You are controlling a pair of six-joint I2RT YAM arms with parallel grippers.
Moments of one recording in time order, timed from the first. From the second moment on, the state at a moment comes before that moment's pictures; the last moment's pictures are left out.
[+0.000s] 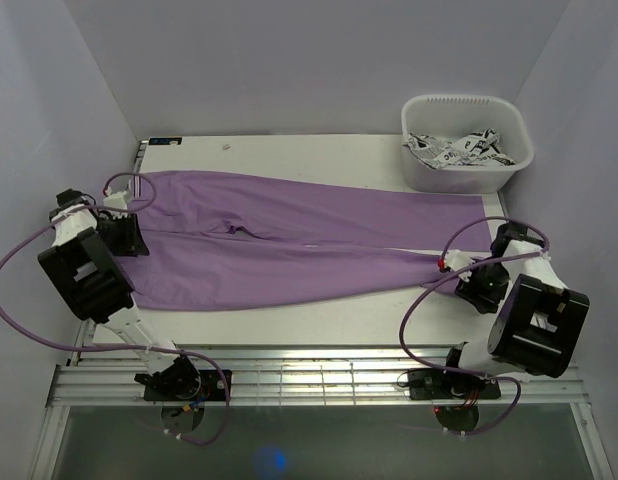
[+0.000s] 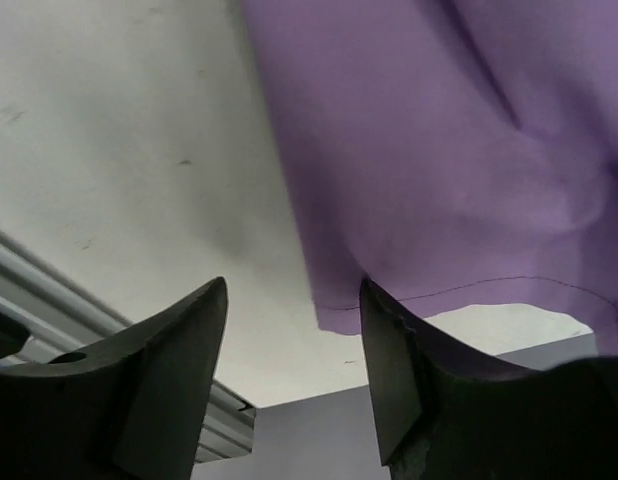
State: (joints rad) left arm 0.61 1.87 1.39 -0.83 0.47 0.56; right arm -0.36 1.39 0.80 -0.95 -0.11 -1.52
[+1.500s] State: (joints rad) left arm 0.67 1.80 1.37 -1.09 0.43 0.88; right arm -0.58 1.28 0.83 -1.05 0.01 -1.97
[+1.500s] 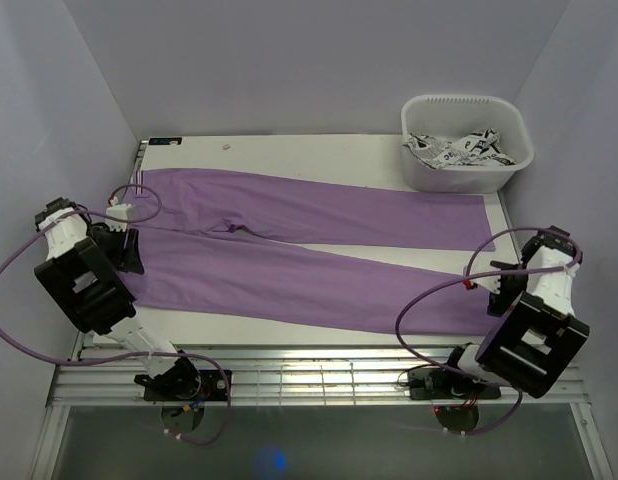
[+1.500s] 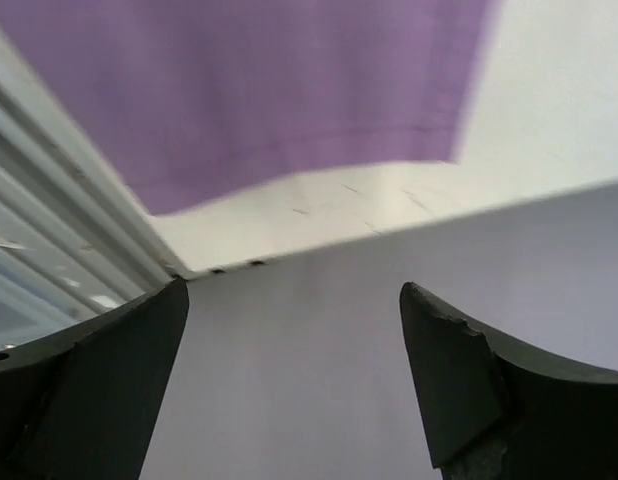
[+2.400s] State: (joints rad) left arm 0.67 1.63 0.93 -0.92 0.32 0.84; right arm -0.24 1.63 0.94 -0.88 -0.07 -1.30
